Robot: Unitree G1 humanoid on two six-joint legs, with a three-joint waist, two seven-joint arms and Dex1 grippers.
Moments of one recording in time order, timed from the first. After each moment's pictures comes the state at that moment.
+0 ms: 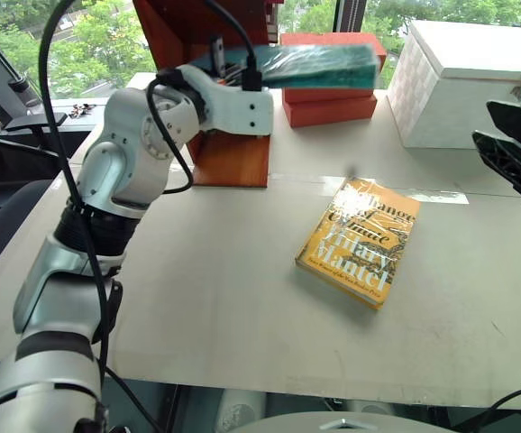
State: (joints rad) left arm -0.96 0.80 -0.33 0.06 0.68 0.10 -0.70; right arm -0.34 -0.78 -0.53 -0.25 1.12 0.64 0.84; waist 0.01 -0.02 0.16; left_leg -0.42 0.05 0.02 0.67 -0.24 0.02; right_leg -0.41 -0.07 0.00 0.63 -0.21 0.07
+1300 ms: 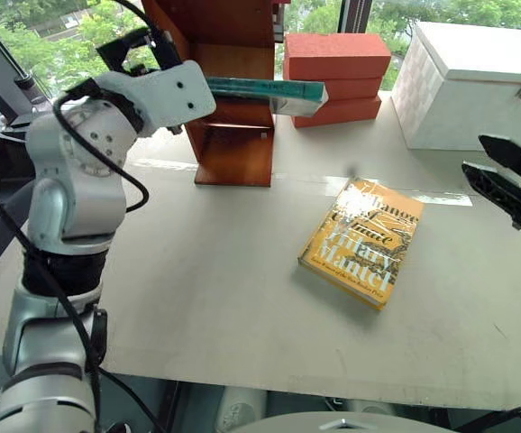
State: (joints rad) left arm -0.72 0.72 0.03 -0.33 0.50 0.29 -0.67; right arm -0.18 -0.74 -0.53 -0.21 0.97 0.50 0.94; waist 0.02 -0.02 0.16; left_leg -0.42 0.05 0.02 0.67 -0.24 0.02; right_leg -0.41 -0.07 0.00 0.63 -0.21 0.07
